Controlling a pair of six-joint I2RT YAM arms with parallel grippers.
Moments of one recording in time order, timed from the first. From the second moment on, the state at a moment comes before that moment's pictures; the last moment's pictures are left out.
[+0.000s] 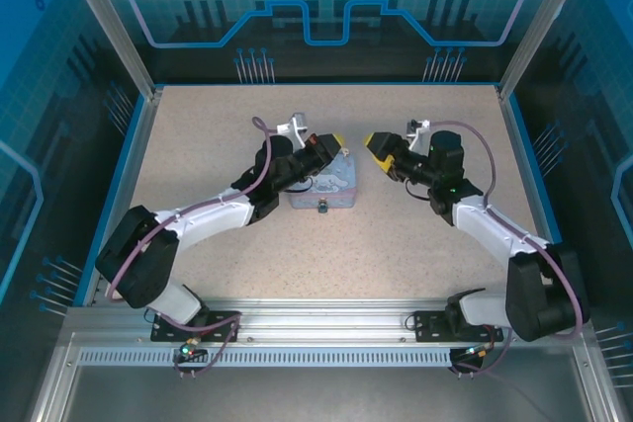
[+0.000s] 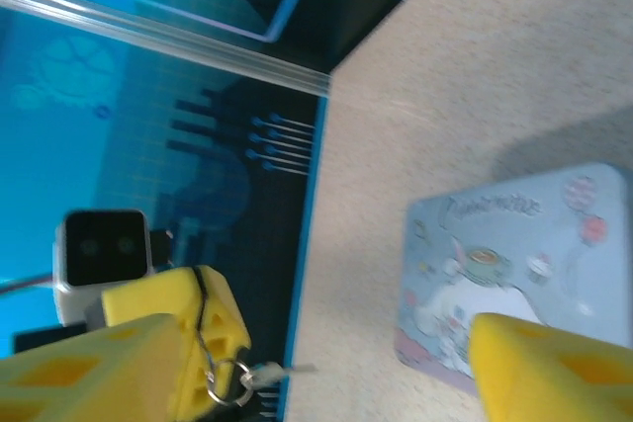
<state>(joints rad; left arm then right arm) -0.64 1.53 0.91 0.53 0.12 -1.18 0.25 1.31 0.73 0.36 -0.61 1.09</state>
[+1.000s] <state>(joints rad) -0.72 1.52 0.90 0.54 -0.22 -1.30 0.38 1.47 0.73 0.70 -0.58 1.22</state>
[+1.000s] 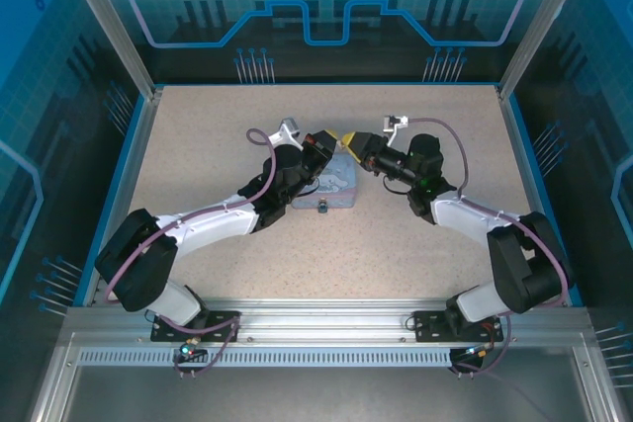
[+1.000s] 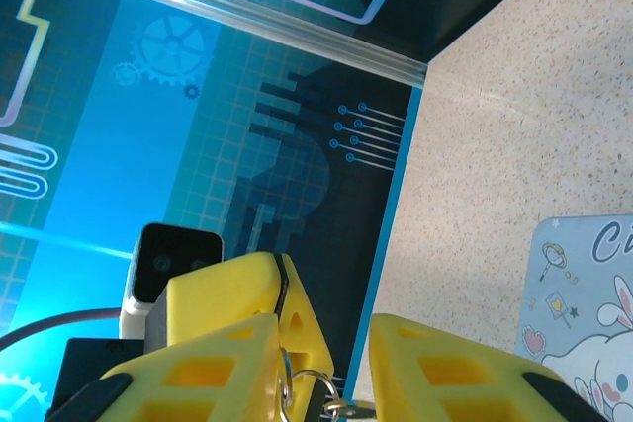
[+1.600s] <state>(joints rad) -0.72 1.52 0.90 0.50 -0.22 -1.30 0.40 1.49 0.75 0.72 -0.61 1.21</state>
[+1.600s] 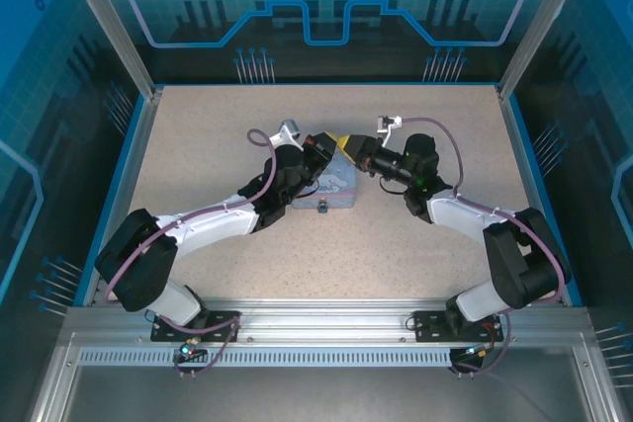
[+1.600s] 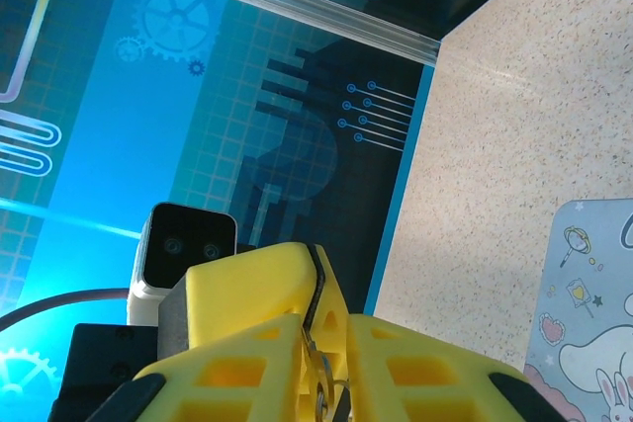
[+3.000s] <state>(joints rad) -0.72 1.52 0.91 0.47 -0.23 -1.30 0.40 1.47 0.73 0.67 -0.63 1.16</state>
